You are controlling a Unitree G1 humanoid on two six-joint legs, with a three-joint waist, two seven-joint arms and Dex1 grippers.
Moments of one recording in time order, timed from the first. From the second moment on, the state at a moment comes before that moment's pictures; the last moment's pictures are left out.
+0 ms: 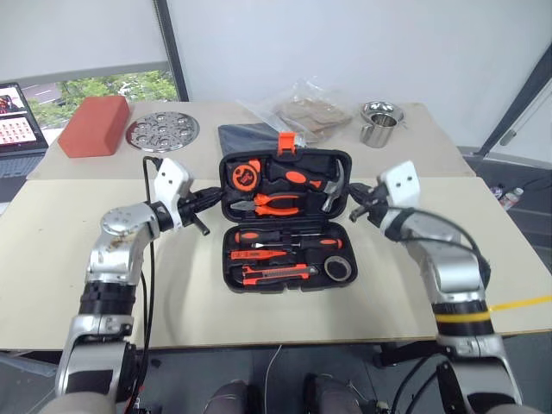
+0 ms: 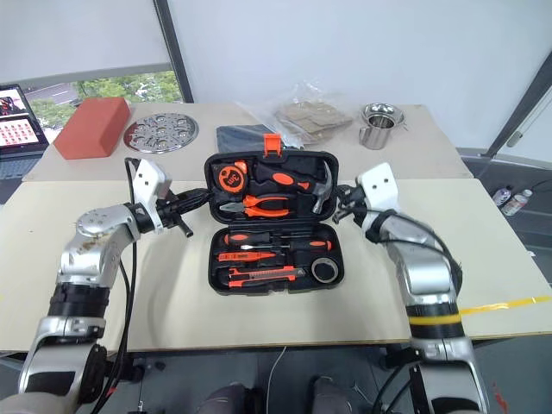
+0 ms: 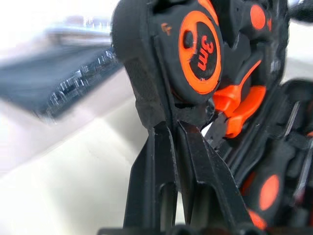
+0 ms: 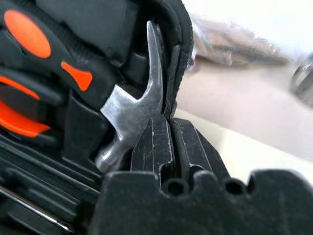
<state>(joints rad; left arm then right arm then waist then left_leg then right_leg) -0.59 0.51 0.08 0.26 -0.19 0.09 -0.85 -0.48 -0.45 -0.03 0.00 0.08 0.22 0.45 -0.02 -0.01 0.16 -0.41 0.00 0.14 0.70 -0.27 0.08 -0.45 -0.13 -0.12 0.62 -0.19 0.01</state>
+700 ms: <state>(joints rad) -0.59 0.78 0.11 0.37 -0.33 0.39 -1.02 0.14 -0.84 -0.21 -0.55 0.54 0.49 0.91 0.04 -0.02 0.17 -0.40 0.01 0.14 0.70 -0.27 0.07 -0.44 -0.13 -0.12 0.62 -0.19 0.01</state>
